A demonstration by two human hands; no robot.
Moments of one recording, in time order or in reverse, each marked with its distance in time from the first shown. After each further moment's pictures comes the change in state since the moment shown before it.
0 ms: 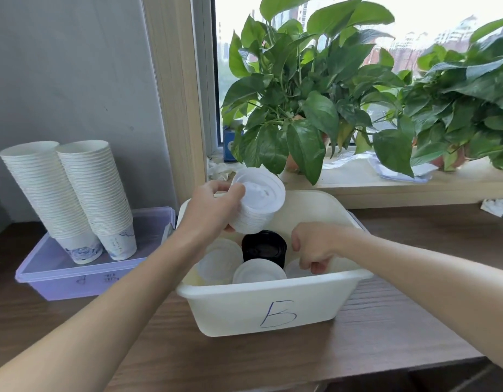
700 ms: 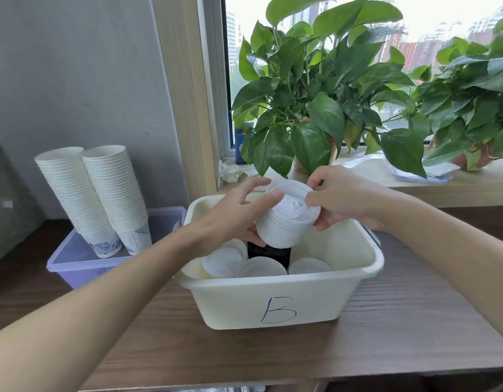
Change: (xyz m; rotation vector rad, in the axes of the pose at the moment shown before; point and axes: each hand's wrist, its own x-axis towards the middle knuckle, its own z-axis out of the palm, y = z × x) left_hand -0.012 0.012 0.009 0.022 -0.421 -0.036; right_hand -0.070 -0.010 -0.055 0.636 0.382 -0.205
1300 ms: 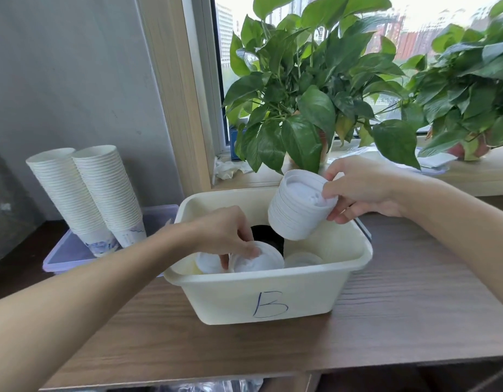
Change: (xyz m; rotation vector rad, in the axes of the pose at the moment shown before) left_hand 0.012 -0.016 -0.008 0.787 -0.243 -0.110; right_hand -0.006 0.014 -0.033 0.084 -0.022 0.119
